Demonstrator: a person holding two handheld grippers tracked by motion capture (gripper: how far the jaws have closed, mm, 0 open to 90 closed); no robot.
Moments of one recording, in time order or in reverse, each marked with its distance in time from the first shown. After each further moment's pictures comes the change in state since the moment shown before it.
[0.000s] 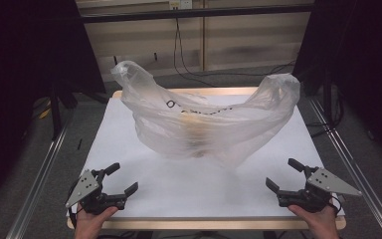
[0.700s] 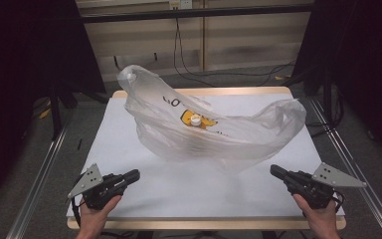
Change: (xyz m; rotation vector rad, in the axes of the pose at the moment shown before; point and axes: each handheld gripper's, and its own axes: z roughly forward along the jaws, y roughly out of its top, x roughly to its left) left arm -0.002 0.020 0.013 0.056 -0.118 -0.030; right arm -0.008 0.014 -0.001 0.006 0.171 0.033
